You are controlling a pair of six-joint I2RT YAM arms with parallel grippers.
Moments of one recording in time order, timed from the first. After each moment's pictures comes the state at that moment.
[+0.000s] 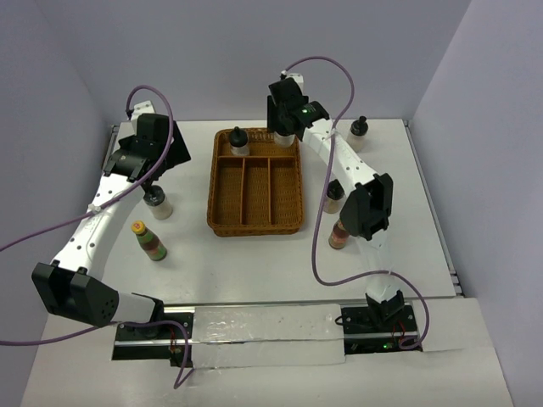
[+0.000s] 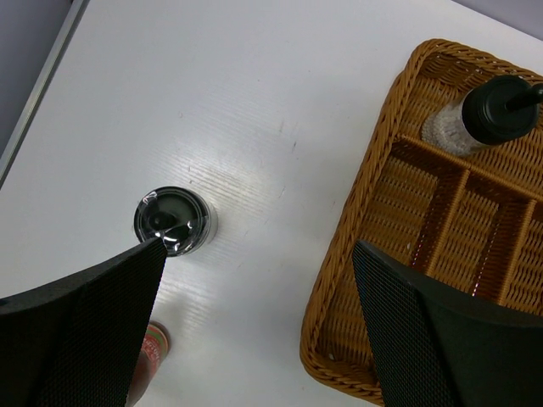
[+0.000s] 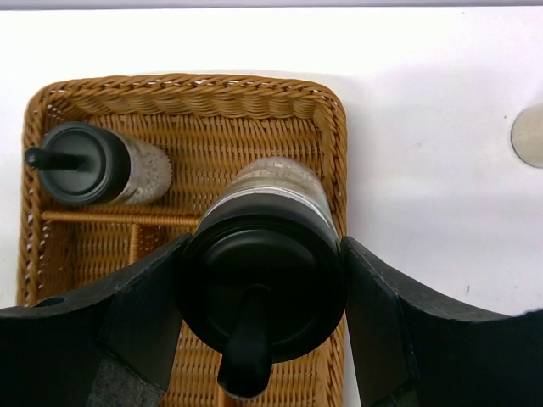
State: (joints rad) left arm -0.31 1.37 1.43 -0.75 -0.49 -0.47; right arm 0.52 2.21 2.31 -0.78 0.38 0.35
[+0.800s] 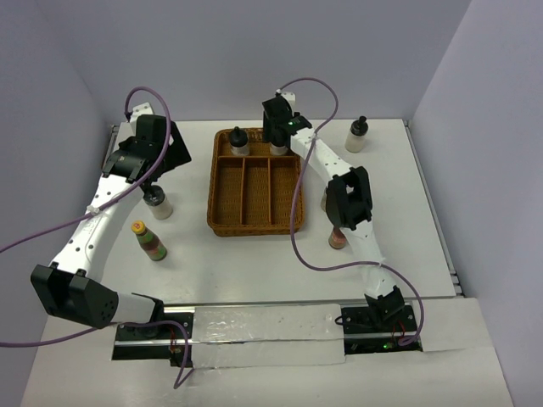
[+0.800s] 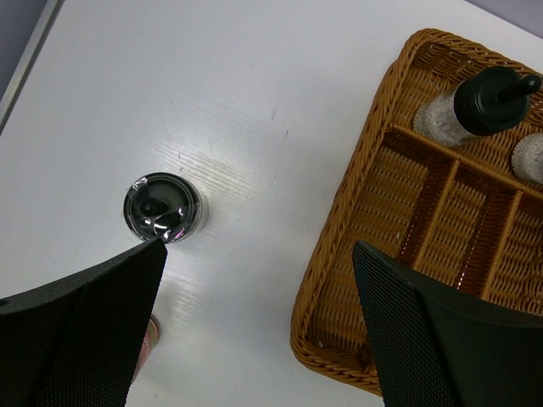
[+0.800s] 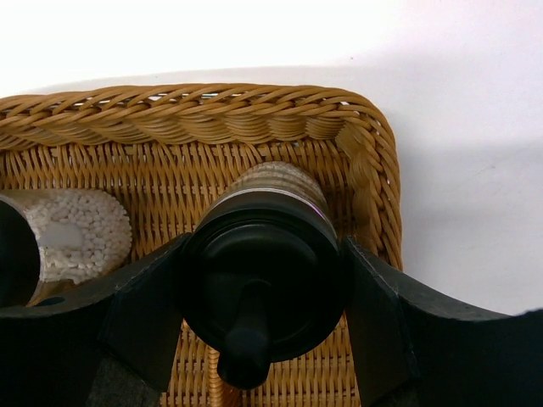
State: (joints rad) left arm -0.31 1.37 1.43 -0.78 -0.47 -0.51; right arm 0.49 2.47 2.37 -0.62 0.38 0.39
